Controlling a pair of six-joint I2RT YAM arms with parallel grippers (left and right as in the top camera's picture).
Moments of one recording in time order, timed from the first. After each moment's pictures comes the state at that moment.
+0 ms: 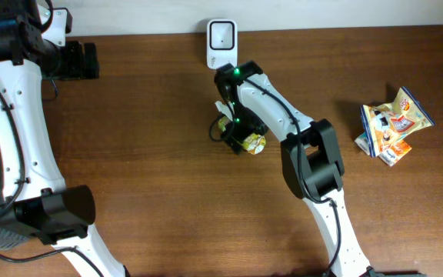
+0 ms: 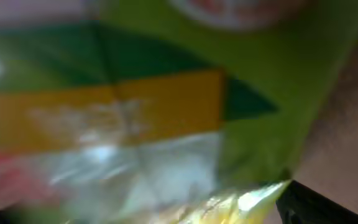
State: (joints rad) left arm 0.18 2.03 2.43 -1.49 0.07 0.11; right arm 0.47 2.50 2.14 -1.42 0.06 -0.22
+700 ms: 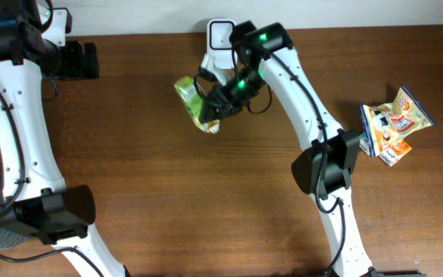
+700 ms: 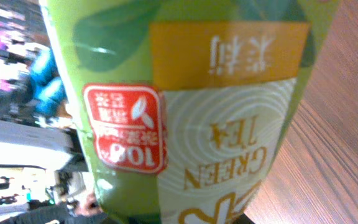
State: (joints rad) left arm 0.18 2.03 2.43 -1.49 0.07 0.11; right arm 0.40 2.48 2.62 -1.69 -0.93 -0.32
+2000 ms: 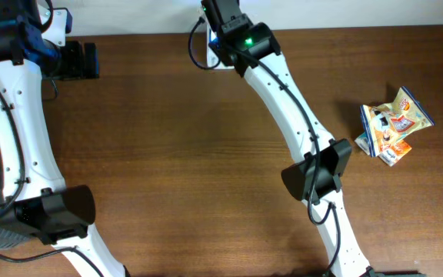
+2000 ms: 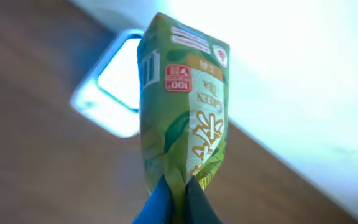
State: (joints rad) left arm 0.18 2.03 2.43 -1.49 0.07 0.11; right arm 0.49 2.49 2.74 -1.05 0.47 -0.33
